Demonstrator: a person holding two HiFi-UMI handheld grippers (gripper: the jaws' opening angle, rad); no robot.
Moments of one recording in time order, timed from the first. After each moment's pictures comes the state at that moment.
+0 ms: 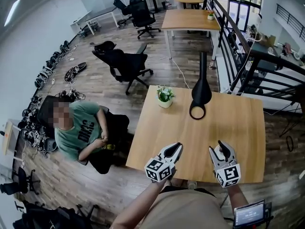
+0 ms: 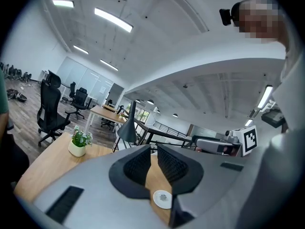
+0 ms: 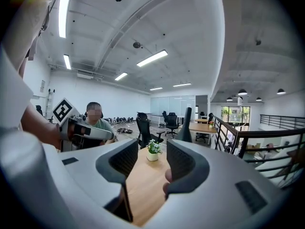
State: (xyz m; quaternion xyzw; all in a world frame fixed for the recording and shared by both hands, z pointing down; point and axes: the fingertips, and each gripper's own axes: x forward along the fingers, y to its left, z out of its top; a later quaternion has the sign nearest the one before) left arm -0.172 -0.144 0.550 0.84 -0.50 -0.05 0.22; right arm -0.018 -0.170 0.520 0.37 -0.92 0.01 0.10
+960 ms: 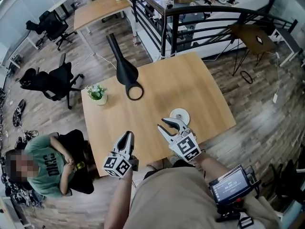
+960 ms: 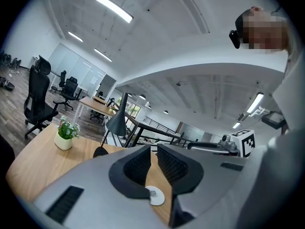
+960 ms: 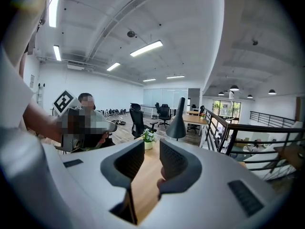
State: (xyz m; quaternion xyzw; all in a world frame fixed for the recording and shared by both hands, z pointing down) left arm -0.157 -0.149 0.554 0.86 -0.43 -0.05 0.25; right arm -0.021 -0.150 0.545 0.41 -0.90 0.03 0.16
